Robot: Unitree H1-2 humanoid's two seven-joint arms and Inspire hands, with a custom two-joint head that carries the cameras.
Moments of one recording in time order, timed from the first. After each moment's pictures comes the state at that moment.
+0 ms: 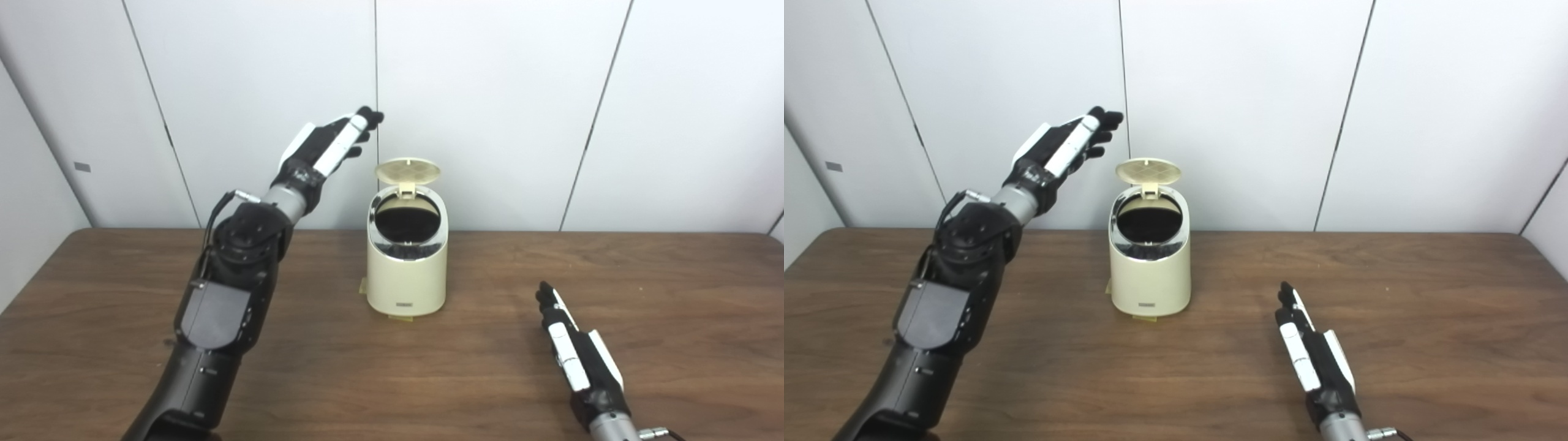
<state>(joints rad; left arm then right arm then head) -0.80 0.22 -0.14 0.16 0.04 0.36 -0.18 -0.05 -0.09 0.01 -0.08 -0.07 0.09 0.04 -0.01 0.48</state>
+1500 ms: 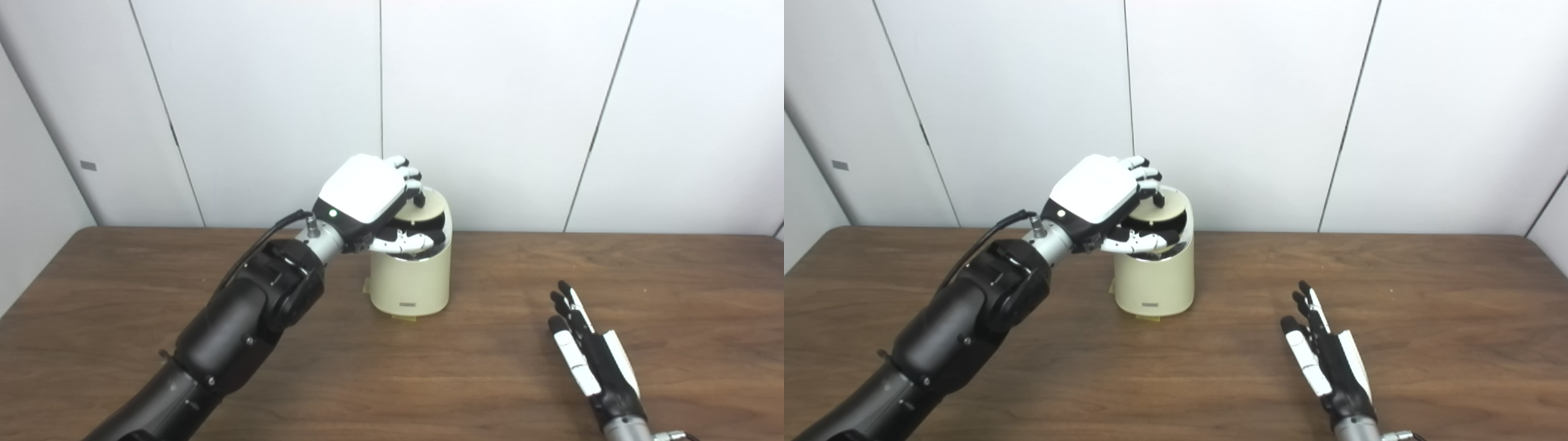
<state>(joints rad) -0.73 0.35 -0.50 0.03 1.05 0.02 -0.25 -0.04 -0.12 0.01 -0.04 -0.24 0.03 -0.03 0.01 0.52</state>
